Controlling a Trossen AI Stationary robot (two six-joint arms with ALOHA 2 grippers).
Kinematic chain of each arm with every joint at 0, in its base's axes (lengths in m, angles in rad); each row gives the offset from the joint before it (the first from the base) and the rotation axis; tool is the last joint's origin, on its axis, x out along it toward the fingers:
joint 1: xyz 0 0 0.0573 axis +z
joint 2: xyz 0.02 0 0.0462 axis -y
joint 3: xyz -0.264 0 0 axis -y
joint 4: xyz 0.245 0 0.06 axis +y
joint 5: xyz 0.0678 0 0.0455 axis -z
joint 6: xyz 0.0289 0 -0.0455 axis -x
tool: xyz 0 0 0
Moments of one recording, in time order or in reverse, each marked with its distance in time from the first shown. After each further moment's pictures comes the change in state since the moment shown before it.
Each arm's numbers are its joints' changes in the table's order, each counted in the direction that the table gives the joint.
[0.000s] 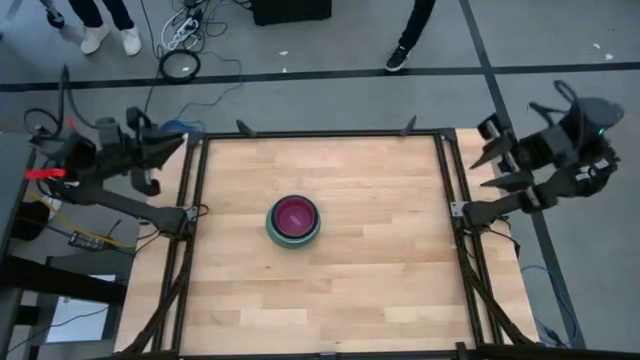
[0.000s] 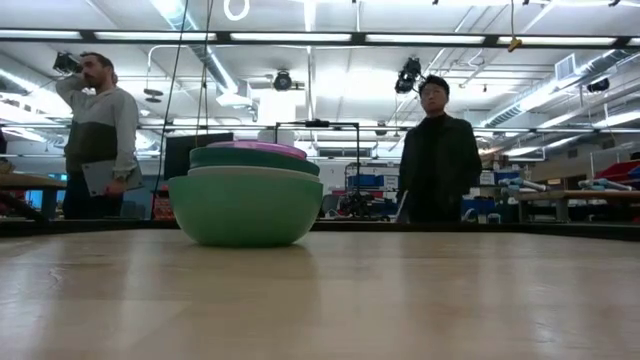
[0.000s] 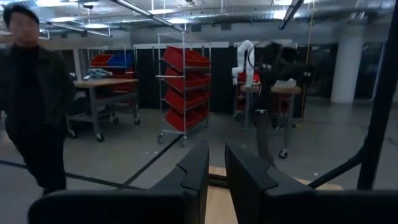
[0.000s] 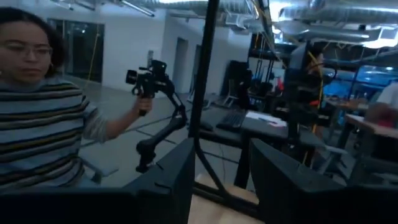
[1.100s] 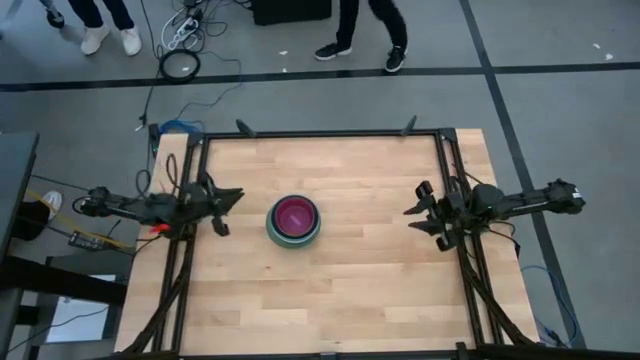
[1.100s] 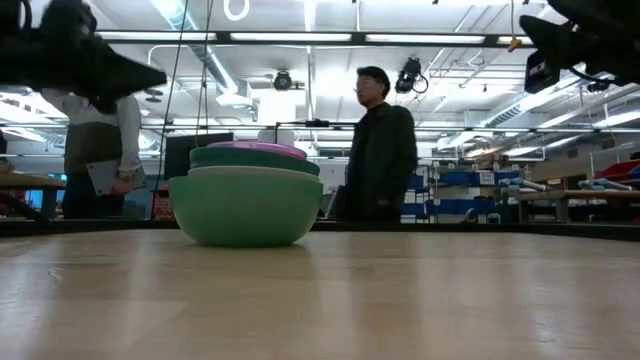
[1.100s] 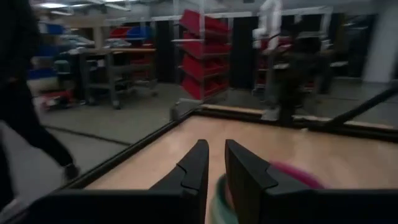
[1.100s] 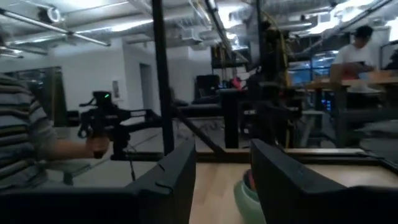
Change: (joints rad) left arm 0.000 0.482 -1.151 -0.593 -0.088 0.044; right arm -0.046 0.531 -1.431 -1.019 0.156 -0.228
